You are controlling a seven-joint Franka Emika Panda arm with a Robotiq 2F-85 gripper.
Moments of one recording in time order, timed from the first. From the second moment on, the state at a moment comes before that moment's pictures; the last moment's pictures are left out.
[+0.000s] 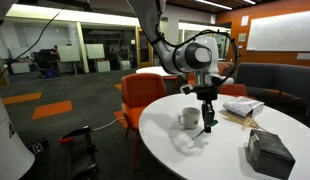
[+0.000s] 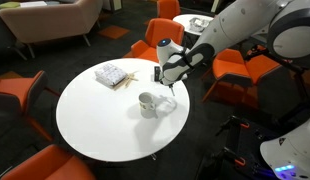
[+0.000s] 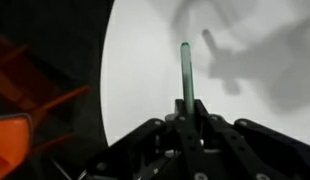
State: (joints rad) arm 0.10 0.76 -0.29 -1.78 -0.11 2.42 0.70
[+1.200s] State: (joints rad) arm 0.14 0.34 -0.24 -2.12 -0.06 2.78 0.48
